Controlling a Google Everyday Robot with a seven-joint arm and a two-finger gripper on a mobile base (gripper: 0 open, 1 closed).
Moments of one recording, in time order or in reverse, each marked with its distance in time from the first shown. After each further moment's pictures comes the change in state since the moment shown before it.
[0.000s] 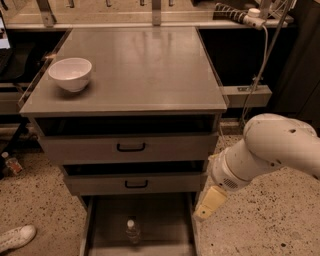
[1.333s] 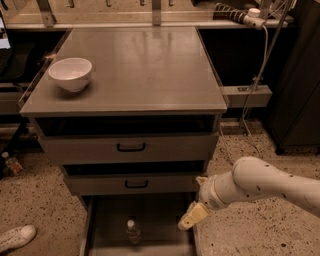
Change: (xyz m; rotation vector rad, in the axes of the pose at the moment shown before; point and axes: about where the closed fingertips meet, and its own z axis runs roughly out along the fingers) arm 0.030 -0.015 0.140 -0.059 -0.201 0.112
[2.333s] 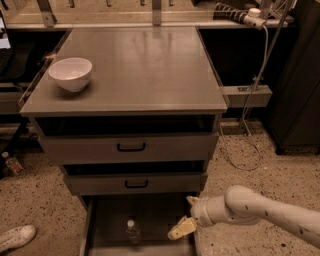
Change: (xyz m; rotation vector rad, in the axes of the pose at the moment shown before) arm 0.052 -0.005 0.115 -0.104 -0.191 0.155
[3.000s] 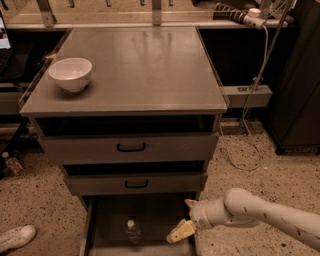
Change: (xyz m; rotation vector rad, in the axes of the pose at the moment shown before) arm 0.008 0.005 0.011 -0.030 -0.009 0.012
